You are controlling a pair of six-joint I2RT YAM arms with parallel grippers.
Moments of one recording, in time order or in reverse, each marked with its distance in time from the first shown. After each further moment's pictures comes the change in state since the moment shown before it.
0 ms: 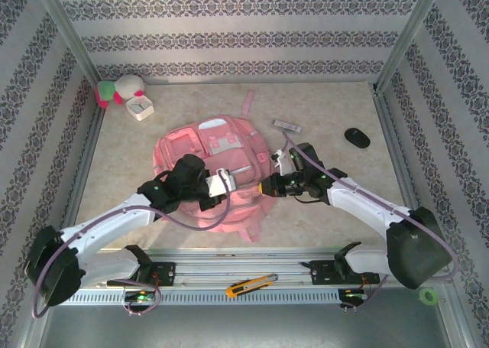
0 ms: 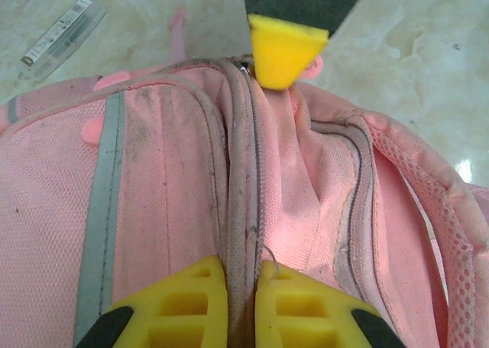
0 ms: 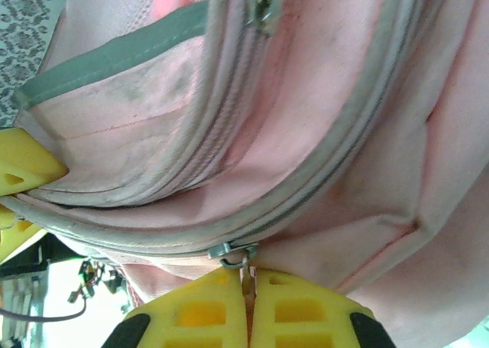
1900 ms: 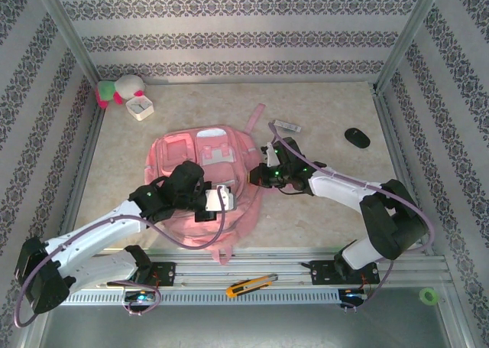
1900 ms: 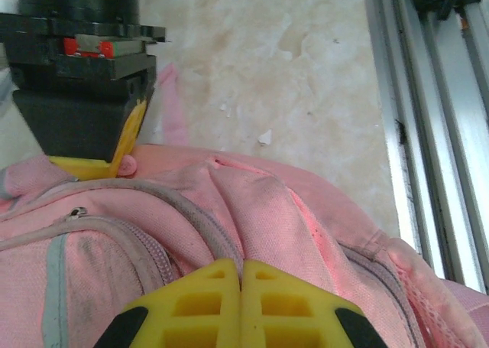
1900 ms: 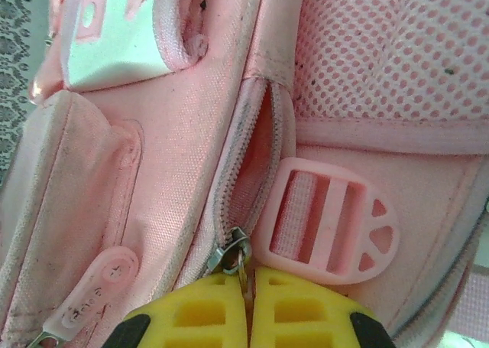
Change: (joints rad) left arm -0.101 -0.099 0.026 -0.158 0.051 0.109; right arm 0.055 0.219 0.075 0.217 0.137 0.190
